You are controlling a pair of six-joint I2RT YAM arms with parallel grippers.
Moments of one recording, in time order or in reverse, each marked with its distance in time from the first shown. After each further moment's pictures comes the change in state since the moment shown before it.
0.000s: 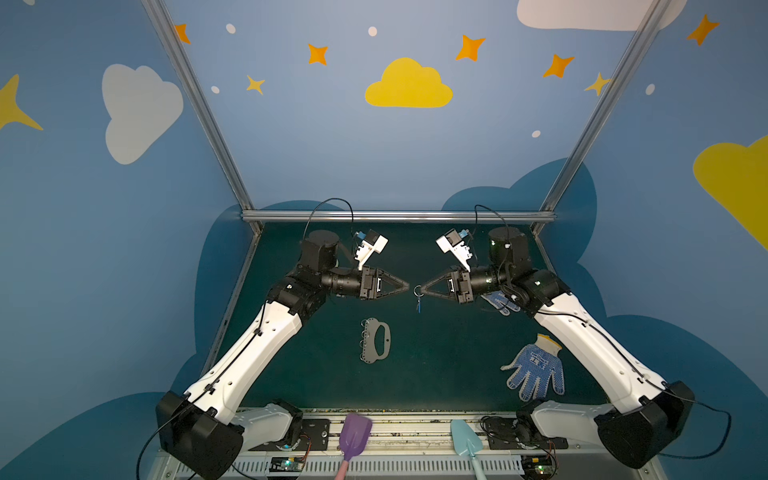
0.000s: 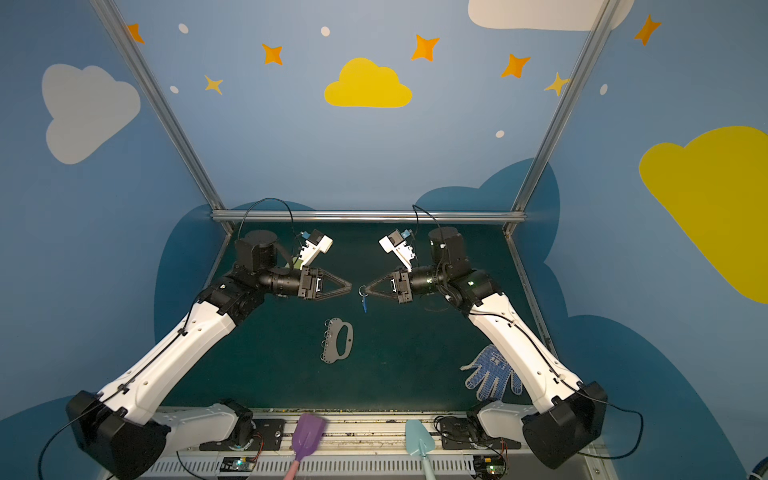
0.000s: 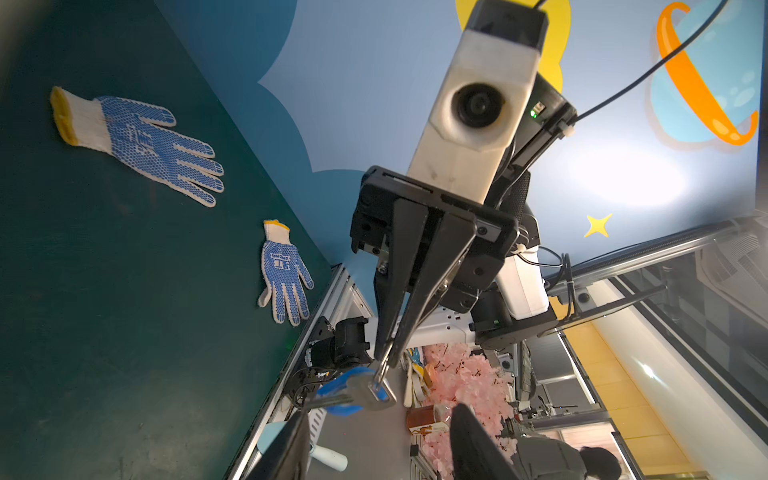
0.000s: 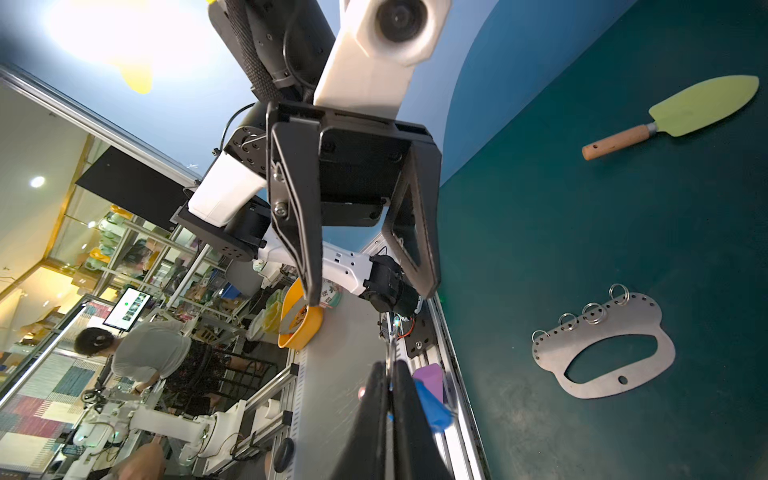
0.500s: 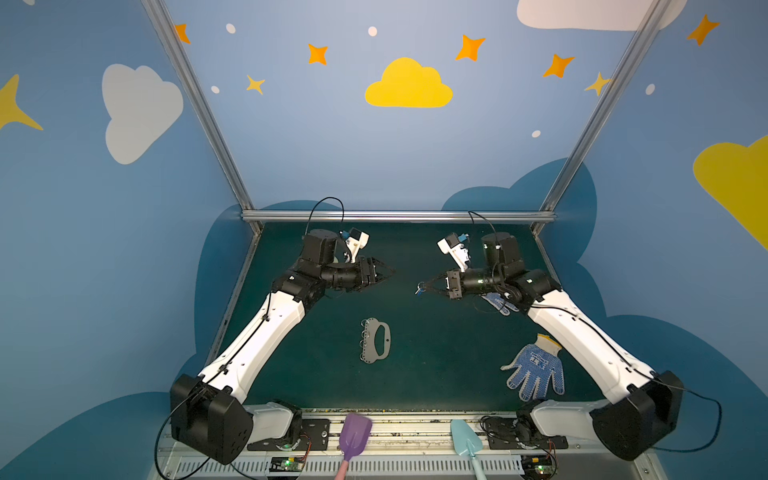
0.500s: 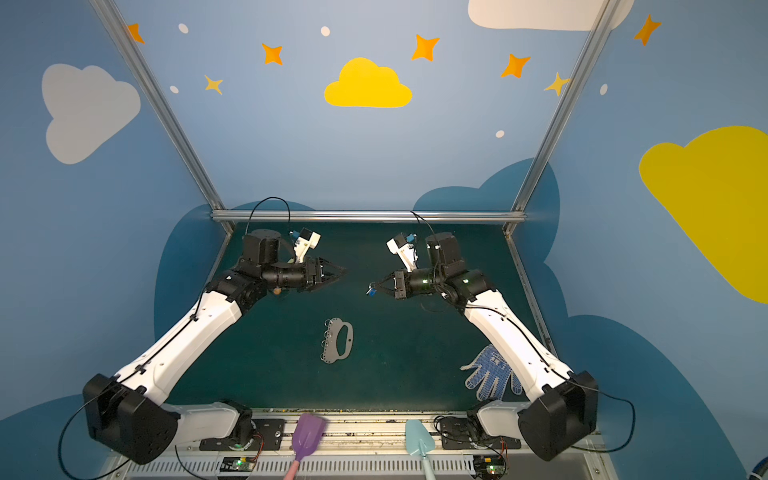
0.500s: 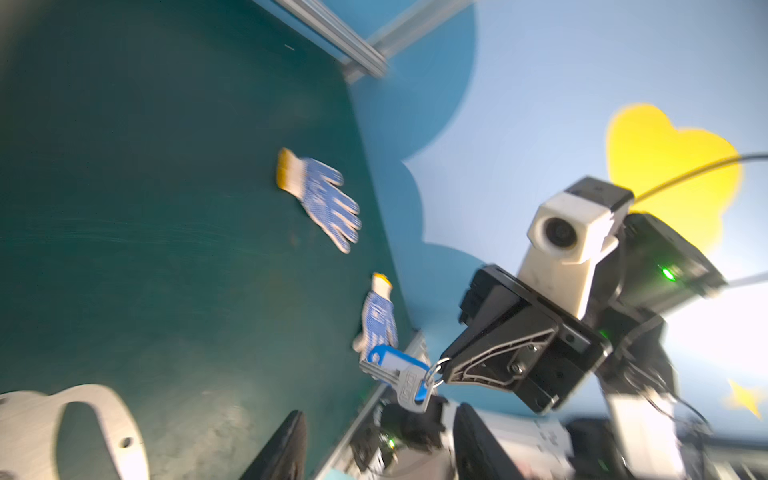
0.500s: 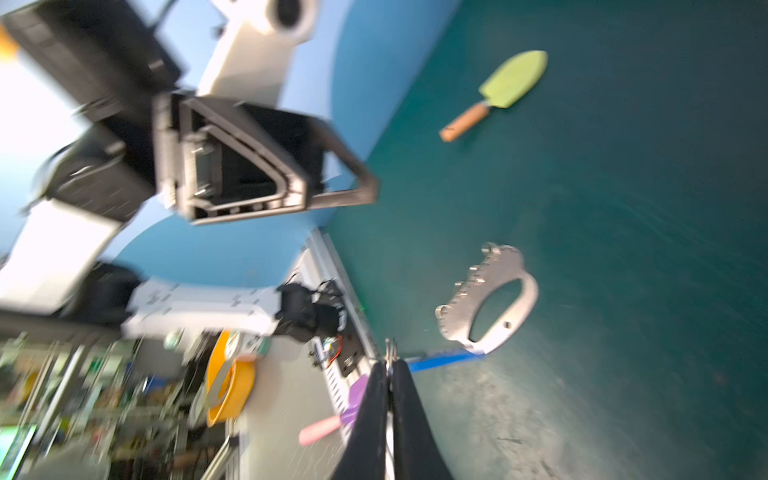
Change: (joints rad) left arm 0.094 0.069 -0.001 -0.078 -0.243 -0.013; right arm -0.018 0.026 -0.042 -0.071 0.249 -0.010
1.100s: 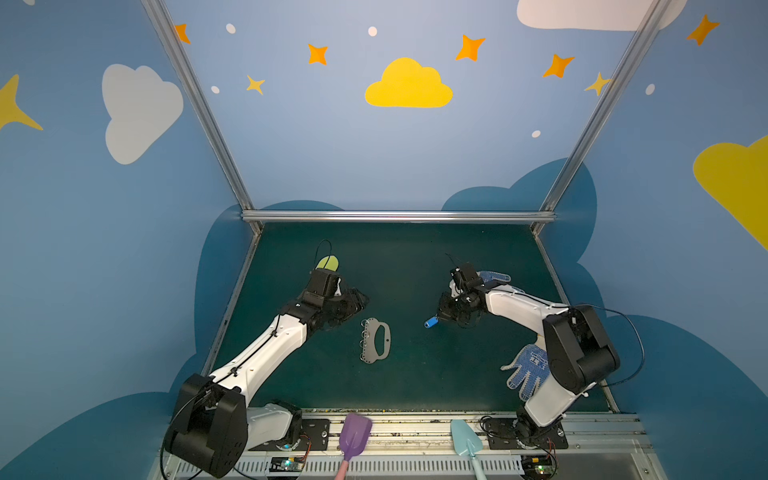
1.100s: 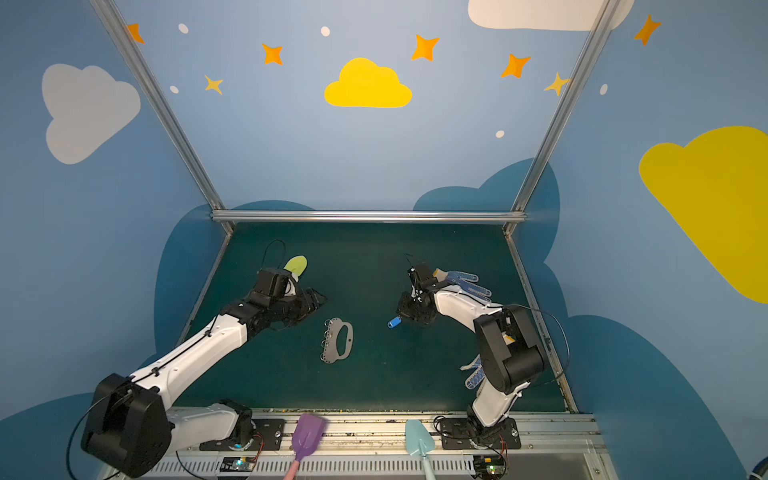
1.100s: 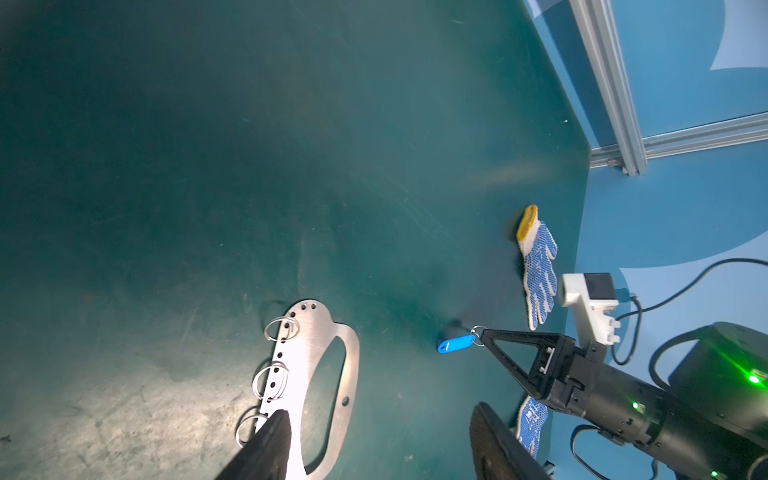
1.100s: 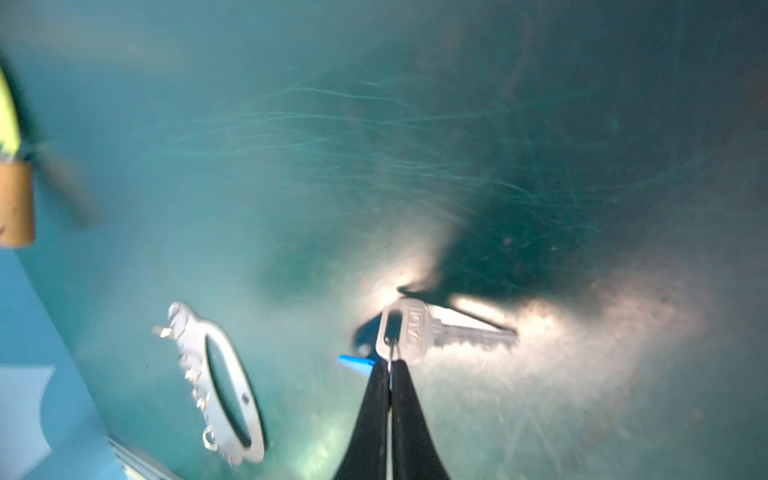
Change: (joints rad) left arm 0.000 -0.053 -0.360 0.009 -0.558 -0.144; right arm -0.026 0.382 -0.198 0.040 0.605 0.383
